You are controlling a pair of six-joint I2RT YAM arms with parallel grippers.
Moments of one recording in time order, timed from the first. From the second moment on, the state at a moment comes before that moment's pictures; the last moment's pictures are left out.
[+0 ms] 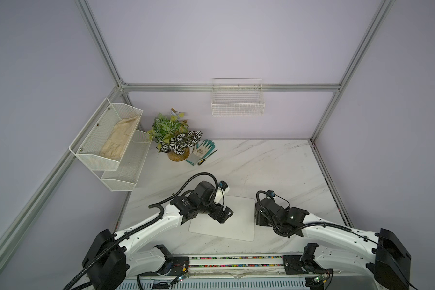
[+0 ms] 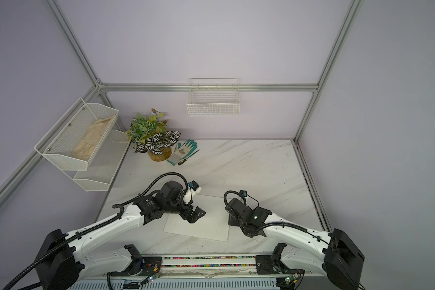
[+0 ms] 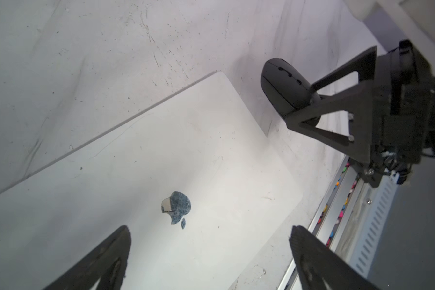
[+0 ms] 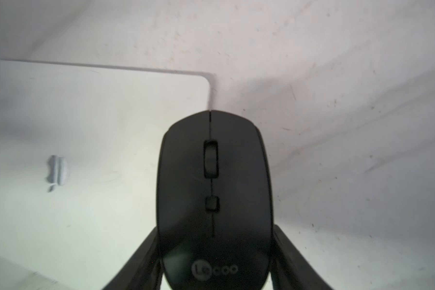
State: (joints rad) left arm -0.70 1.18 0.78 -0.42 0.29 -0.23; right arm 0.90 1.06 0.62 -0.57 0.27 0.87
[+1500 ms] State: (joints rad) left arm -0.75 1.29 0.74 0.07 0.36 -0.97; right arm 1.01 1.11 0.71 -0.27 0.29 0.76
